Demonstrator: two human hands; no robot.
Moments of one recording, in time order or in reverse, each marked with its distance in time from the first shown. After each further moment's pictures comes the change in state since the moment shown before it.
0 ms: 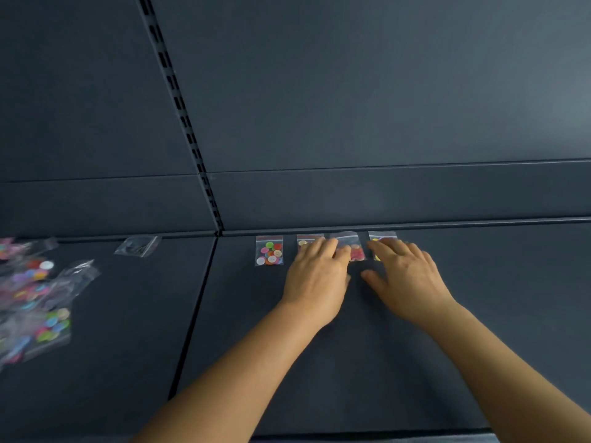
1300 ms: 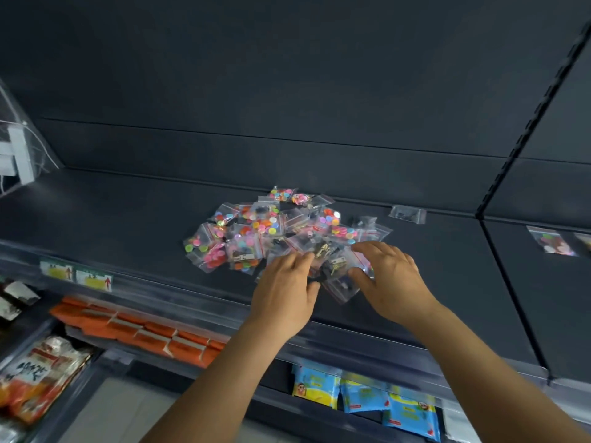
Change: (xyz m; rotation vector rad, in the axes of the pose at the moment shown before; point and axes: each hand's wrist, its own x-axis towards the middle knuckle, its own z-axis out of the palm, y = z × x) left_hand -0.340 -0.365 -0.128 -0.054 0.025 -0.452; right_hand -0.052 -0.472 0.083 0.204 -0.096 -0.301
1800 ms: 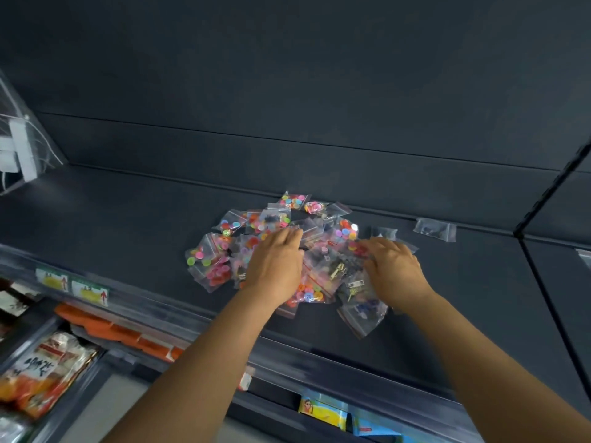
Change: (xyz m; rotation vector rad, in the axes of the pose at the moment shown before) left_hand 0.081 -0.050 0.003 0.098 -0.006 -0.098; right_hand 0.084 0.018 0.031 0.004 -0.034 0.043
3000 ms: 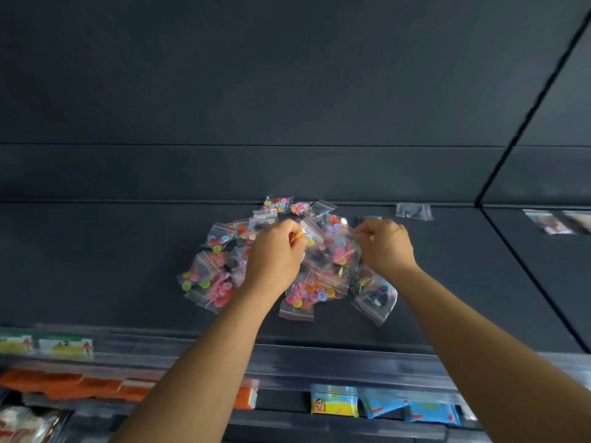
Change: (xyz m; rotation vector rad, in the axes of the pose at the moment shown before) left_hand 0.010 -0.018 -0.028 -0.470 0.135 0.091; right_hand 0.006 -0.043 -0.003 0.283 0.348 0.331
